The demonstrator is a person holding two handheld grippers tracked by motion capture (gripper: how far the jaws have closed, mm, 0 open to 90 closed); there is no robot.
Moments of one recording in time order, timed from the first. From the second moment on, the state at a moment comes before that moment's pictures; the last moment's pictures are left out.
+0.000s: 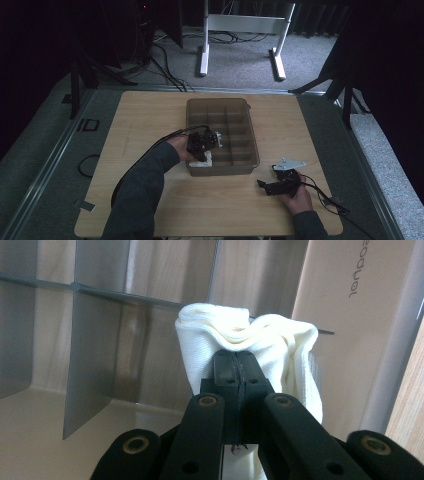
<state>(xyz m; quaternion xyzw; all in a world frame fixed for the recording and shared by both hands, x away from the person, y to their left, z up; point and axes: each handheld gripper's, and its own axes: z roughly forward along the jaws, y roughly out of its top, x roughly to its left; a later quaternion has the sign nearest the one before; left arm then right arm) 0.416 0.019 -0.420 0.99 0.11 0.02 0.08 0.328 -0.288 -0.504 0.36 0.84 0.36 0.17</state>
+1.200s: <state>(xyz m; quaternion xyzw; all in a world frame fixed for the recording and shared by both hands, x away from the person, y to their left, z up) 0.414 0.009 -0.442 0.99 0.10 0.03 0.04 0.328 -0.288 -0.504 0.36 0.84 0.36 0.17</state>
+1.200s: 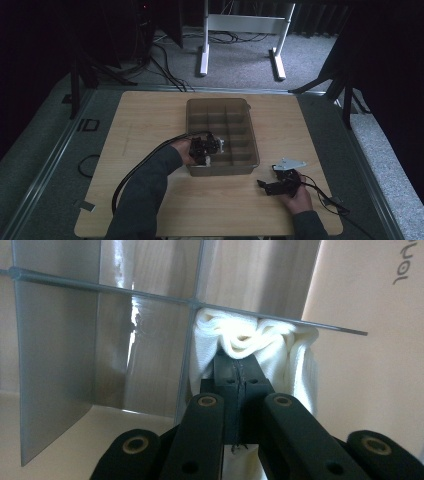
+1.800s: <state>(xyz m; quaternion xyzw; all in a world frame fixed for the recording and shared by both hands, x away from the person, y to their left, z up) 0.414 0.003 -0.448 0.99 0.10 0.03 0.02 0.328 -0.288 -0.504 0.36 0.84 0.36 0.17</state>
